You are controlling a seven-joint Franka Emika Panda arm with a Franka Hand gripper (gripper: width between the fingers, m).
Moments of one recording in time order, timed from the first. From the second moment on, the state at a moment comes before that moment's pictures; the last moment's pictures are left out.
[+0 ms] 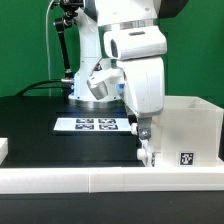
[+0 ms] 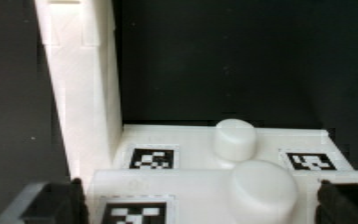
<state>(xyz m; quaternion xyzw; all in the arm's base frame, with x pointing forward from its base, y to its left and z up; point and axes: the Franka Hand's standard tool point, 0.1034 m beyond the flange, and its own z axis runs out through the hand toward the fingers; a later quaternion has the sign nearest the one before) 0.613 0.024 0.074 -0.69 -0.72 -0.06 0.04</state>
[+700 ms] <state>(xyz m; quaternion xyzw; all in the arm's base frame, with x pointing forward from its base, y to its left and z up) 0.612 0.010 0.074 -0.70 -0.71 -0.06 0.04</state>
